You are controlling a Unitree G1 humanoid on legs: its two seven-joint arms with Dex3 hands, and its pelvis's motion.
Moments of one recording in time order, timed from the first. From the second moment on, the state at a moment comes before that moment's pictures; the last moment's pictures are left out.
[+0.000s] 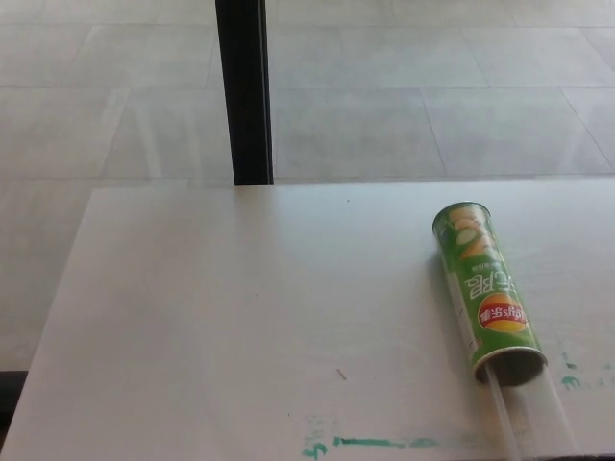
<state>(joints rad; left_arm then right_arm) 0.06 0.75 0.56 1.22 -0.24 0.02 -0.30 0.77 -0.64 -0.29 -0.61 0.09 -0.45 0.32</state>
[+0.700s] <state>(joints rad) 0.07 0.75 0.54 1.22 -0.24 0.02 -0.31 0.69 -0.64 -0.29 -0.54 -0.09 -0.54 0.38</state>
